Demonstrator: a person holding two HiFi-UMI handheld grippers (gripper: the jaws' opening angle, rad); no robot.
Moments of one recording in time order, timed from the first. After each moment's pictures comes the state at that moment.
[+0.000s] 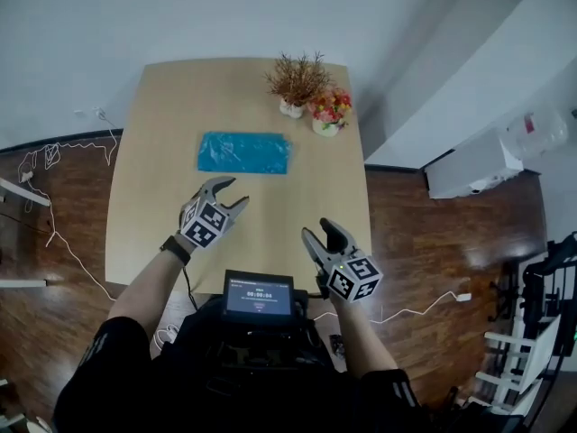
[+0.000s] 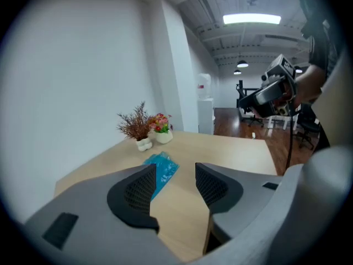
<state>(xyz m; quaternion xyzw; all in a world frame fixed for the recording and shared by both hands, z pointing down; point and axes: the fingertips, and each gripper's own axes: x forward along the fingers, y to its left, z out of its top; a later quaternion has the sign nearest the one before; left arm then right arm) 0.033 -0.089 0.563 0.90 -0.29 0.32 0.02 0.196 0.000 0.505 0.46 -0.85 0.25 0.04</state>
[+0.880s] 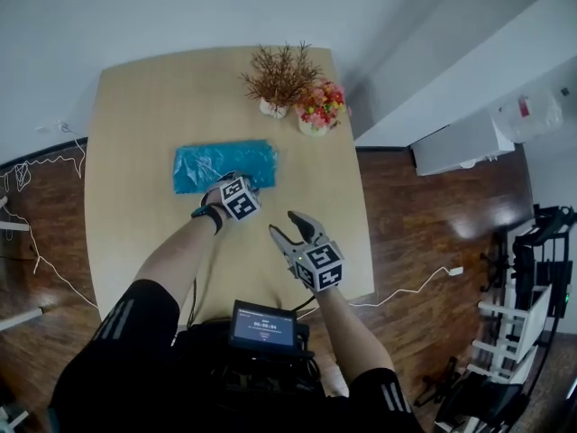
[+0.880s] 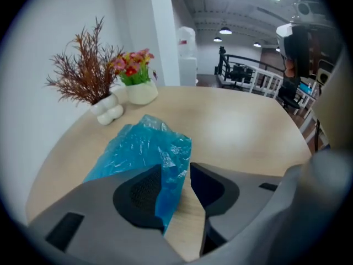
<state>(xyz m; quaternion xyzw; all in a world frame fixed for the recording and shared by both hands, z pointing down) 0.119 -0.206 0.766 0.86 -0.14 0.49 0.05 0.143 -0.102 0.600 0.44 -0.85 0.24 0.18</state>
